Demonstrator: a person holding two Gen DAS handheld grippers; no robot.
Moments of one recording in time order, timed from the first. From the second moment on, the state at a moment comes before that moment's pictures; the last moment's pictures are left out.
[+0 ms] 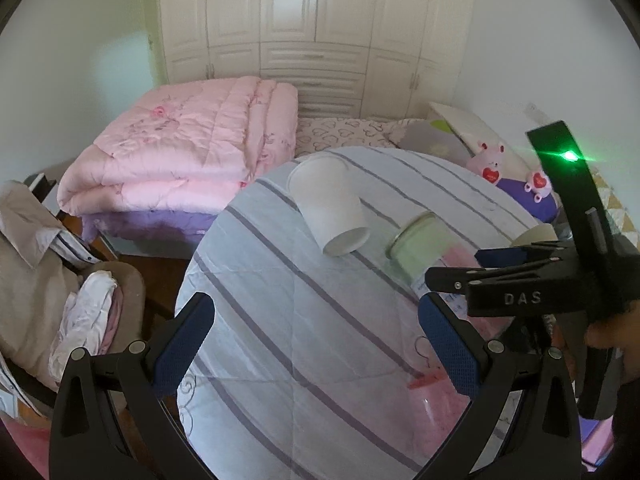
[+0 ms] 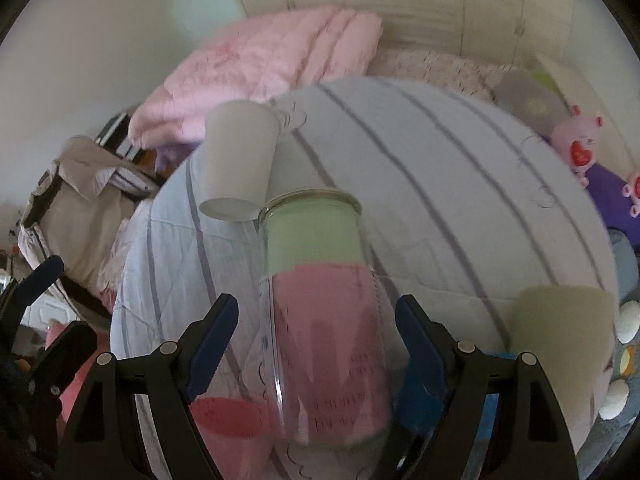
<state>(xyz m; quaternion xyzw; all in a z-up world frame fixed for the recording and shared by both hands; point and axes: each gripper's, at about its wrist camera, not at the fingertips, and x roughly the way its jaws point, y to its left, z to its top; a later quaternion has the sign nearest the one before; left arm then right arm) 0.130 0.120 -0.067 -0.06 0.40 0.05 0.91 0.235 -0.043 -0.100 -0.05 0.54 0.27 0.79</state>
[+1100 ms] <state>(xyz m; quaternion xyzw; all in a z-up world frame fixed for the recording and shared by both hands) 0.230 0.063 -0.050 0.11 0.41 -0.04 0.91 0.319 -0.128 -0.107 0.28 0.56 0.21 0.75</state>
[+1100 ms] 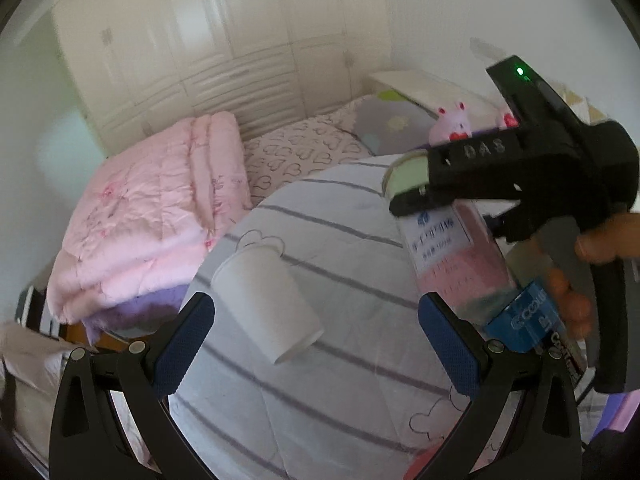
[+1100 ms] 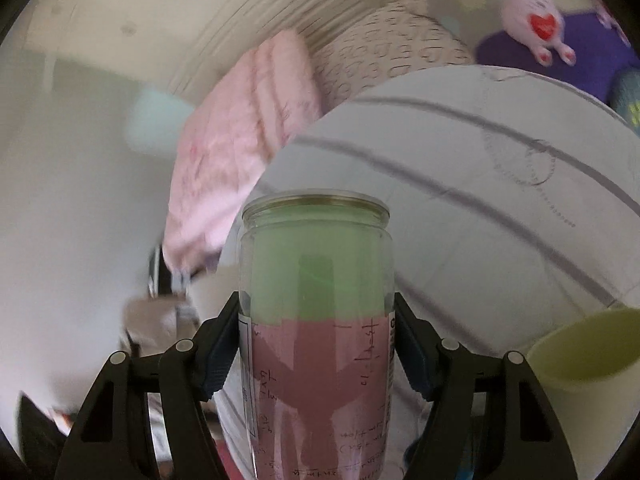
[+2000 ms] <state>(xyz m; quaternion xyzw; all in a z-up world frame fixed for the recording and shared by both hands) 0.256 0.020 -0.051 0.11 0.45 -0.03 0.89 0.333 -0.173 -0.107 0.38 0.54 0.19 0.73</state>
